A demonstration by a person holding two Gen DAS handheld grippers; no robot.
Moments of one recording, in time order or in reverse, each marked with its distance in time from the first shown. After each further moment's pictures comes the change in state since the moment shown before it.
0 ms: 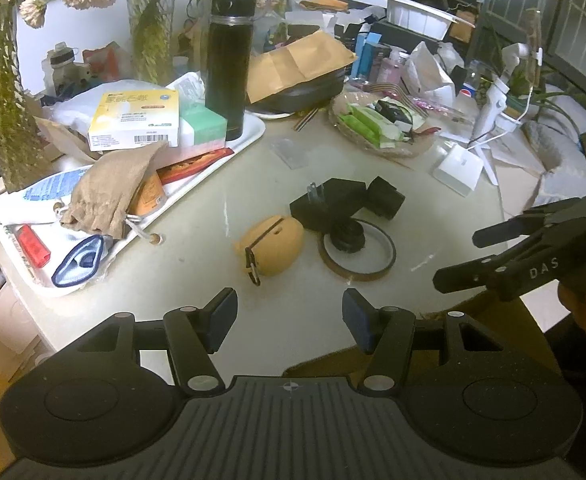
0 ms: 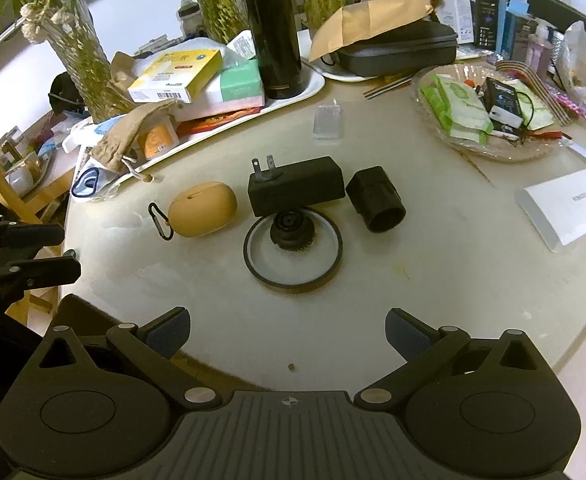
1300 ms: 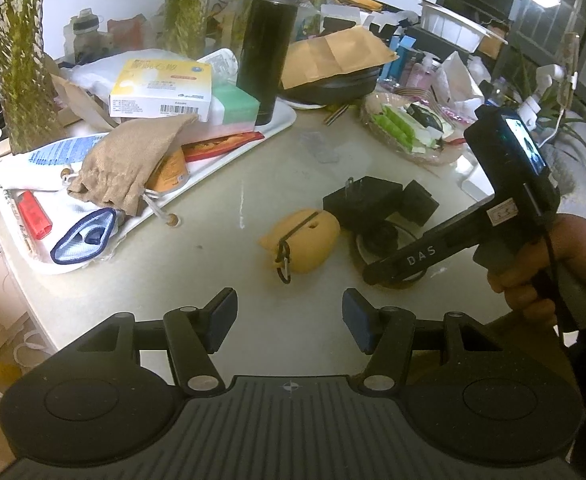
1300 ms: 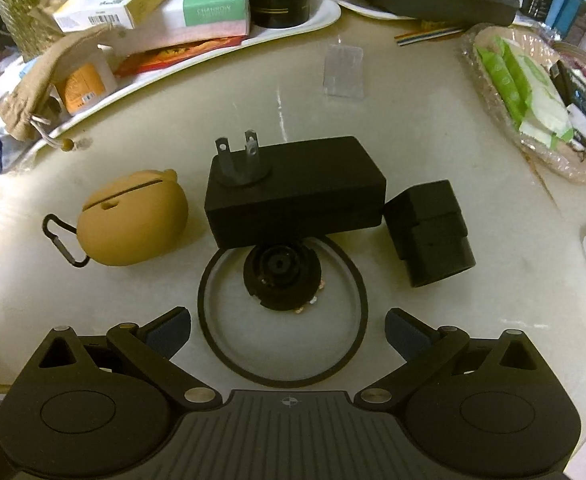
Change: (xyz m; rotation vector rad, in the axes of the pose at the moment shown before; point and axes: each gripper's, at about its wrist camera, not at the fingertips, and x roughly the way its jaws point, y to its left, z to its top) left arm 0.022 0.029 -0.004 -0.105 0.009 0.006; right arm 0.121 0.017 0.059 -0.082 0.217 -0.125
